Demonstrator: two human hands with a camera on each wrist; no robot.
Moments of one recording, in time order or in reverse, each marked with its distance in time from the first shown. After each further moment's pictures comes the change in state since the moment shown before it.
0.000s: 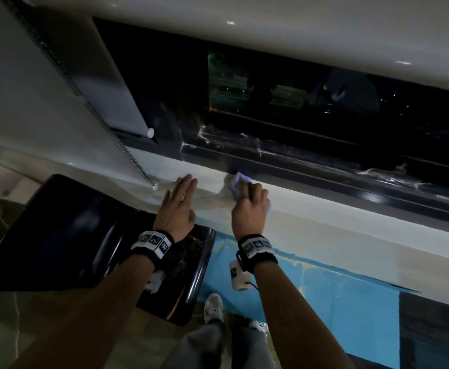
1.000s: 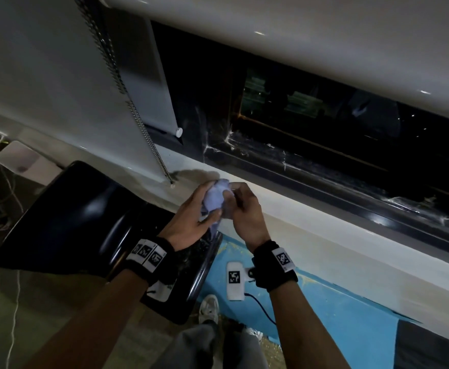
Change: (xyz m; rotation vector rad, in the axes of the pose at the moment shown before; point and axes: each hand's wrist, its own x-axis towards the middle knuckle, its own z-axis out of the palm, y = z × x) left_hand -0.026 0.033 -0.064 -0.779 0.011 -0.011; right_hand 0.018 -0.055 -0.040 0.857 -0.477 0.119
